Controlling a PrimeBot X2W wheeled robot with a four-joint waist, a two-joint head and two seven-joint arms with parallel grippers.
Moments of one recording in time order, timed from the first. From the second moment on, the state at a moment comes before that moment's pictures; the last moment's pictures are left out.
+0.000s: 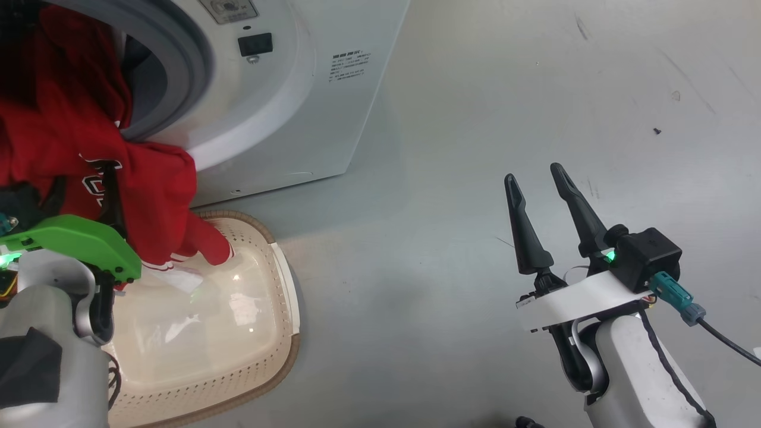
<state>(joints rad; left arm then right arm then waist) -0.51 0.14 0.06 0.55 -0.36 -0.04 0.02 -0.22 -0.05 0.29 0.12 0.34 0.08 -0.25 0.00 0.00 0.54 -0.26</state>
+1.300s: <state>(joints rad) -0.64 0.11 0.10 0.78 -0.43 -0.07 -0.06 -0.24 -0.05 0.30 0.13 0.34 0.06 -0.25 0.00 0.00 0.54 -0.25</state>
